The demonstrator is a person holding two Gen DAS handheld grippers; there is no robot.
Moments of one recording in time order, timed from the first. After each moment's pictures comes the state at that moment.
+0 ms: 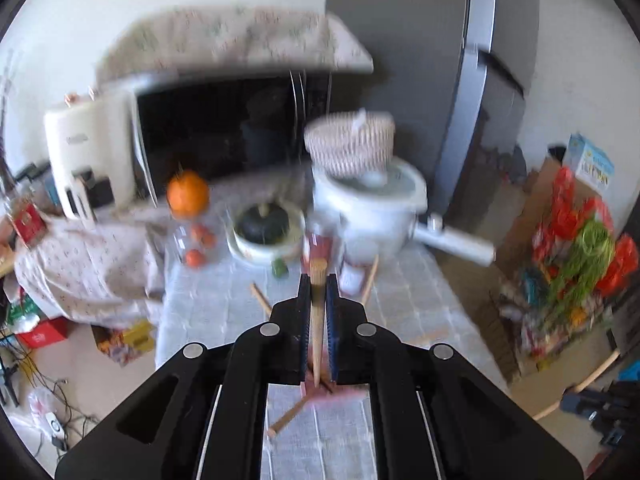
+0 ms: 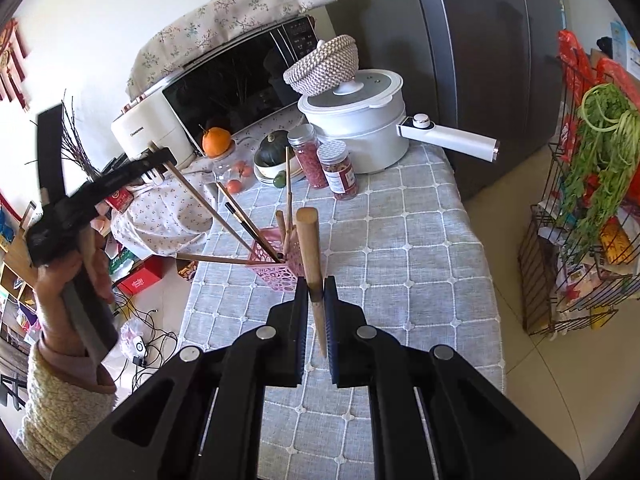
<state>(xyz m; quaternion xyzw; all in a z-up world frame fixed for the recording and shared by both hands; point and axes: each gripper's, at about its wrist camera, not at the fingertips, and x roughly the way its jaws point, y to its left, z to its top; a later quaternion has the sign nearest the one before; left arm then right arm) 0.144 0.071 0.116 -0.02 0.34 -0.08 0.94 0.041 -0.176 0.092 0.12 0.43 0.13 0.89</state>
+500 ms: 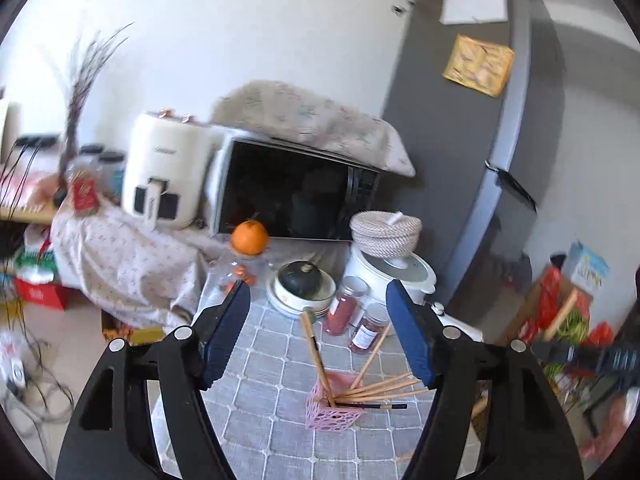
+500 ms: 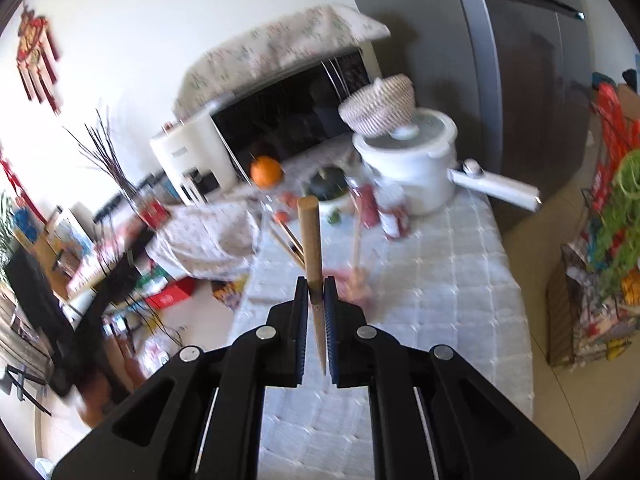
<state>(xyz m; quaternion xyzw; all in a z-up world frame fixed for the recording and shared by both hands) 0.023 0.151 0.144 -0.15 0.17 -0.01 0.97 0.054 -0.120 0.160 0.13 0.37 0.18 0.90</state>
